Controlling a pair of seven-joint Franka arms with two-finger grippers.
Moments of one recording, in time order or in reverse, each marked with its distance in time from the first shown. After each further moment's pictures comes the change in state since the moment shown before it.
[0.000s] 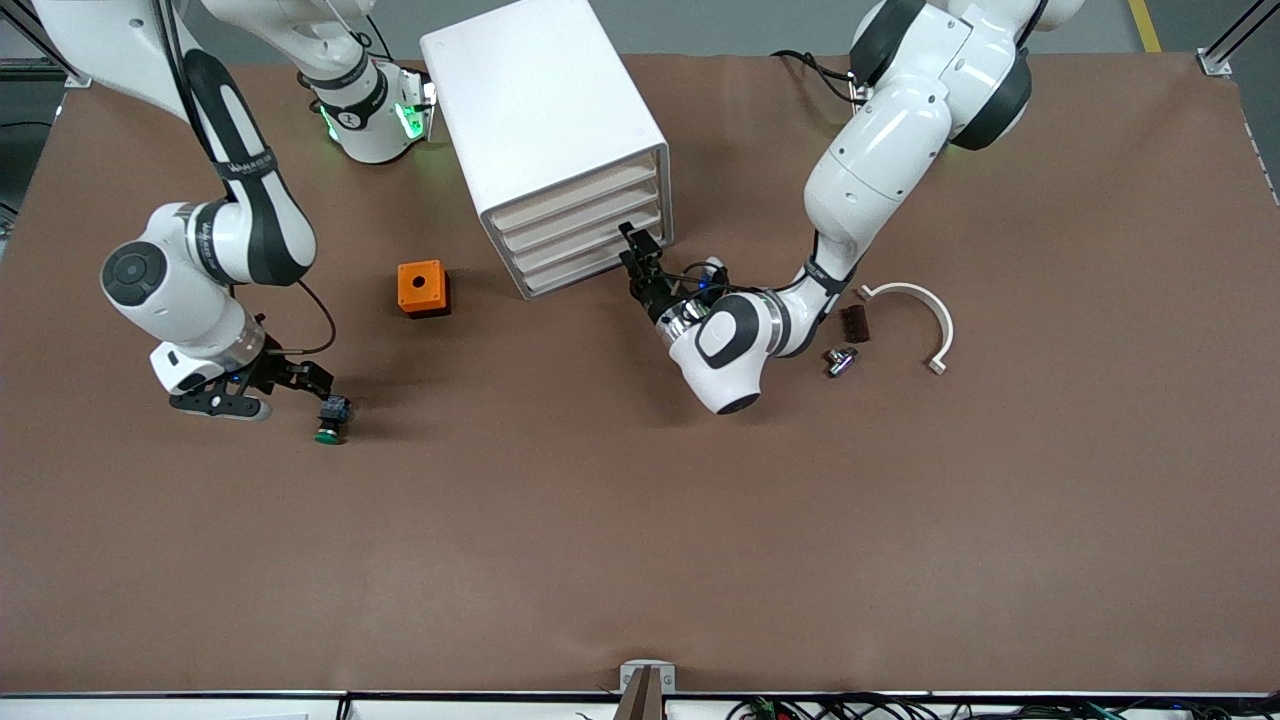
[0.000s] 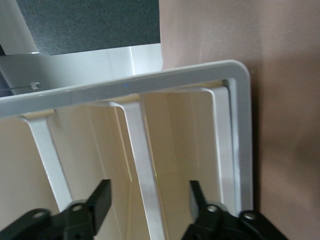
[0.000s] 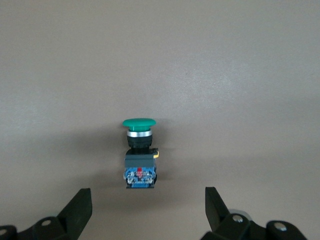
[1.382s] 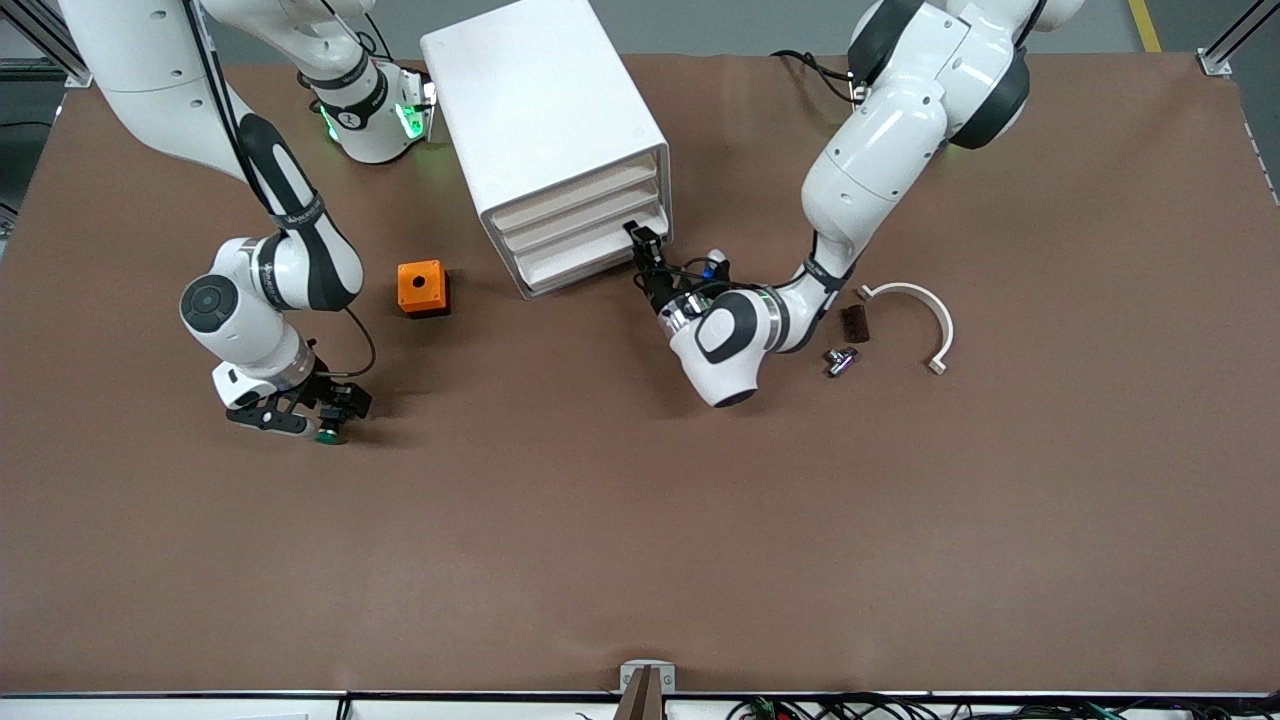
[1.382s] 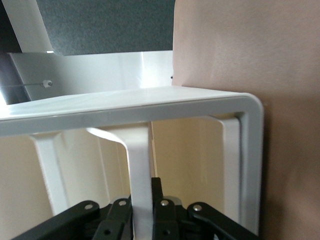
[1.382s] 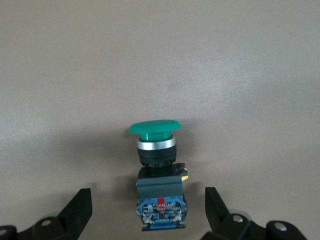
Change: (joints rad) left arm 0.020 -0.002 0.011 -0.028 0.000 -0.036 -0.035; right arm 0.053 0.164 -0.005 0.006 0.039 0.172 0.084
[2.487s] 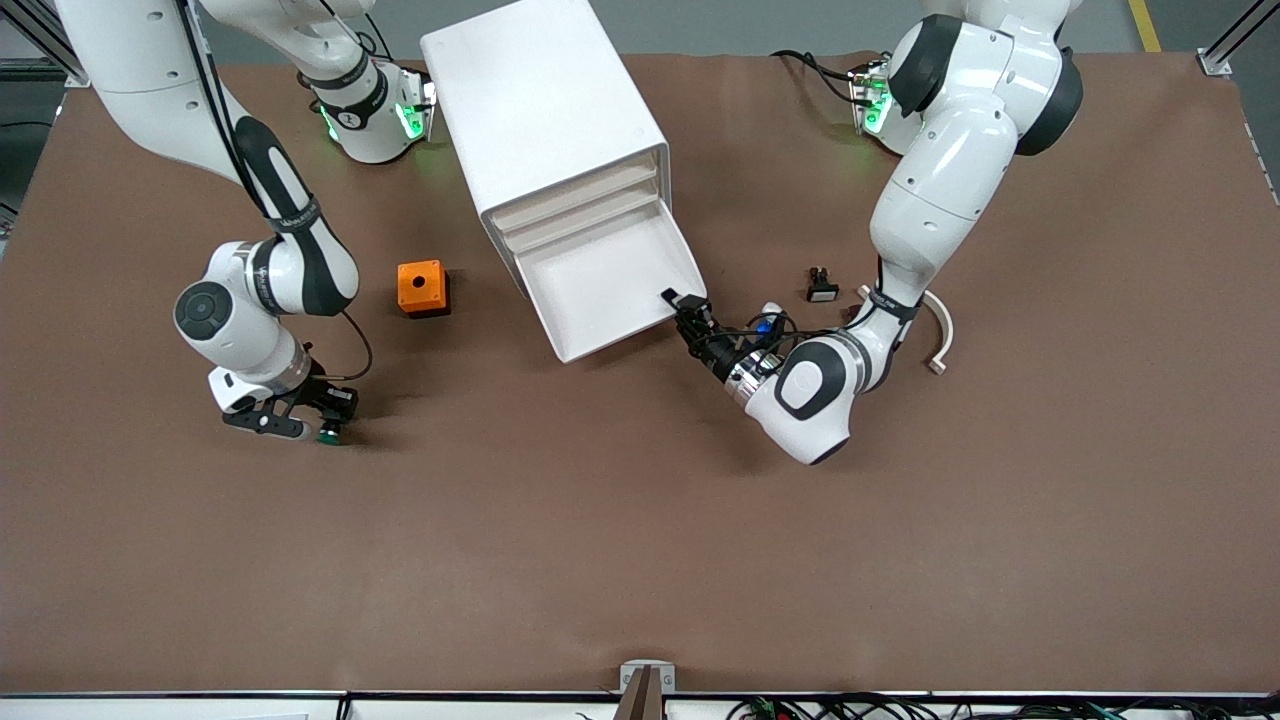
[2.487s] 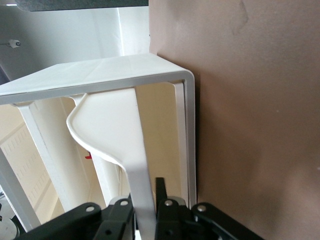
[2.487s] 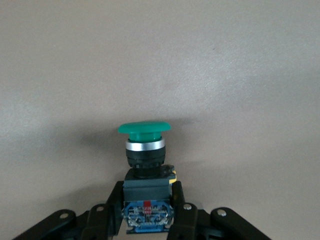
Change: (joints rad) left arm 0.144 -0.008 0.053 0.063 -0.003 0.021 0.014; right arm -0.004 0.000 0.000 0.054 0.000 -0.119 0.003
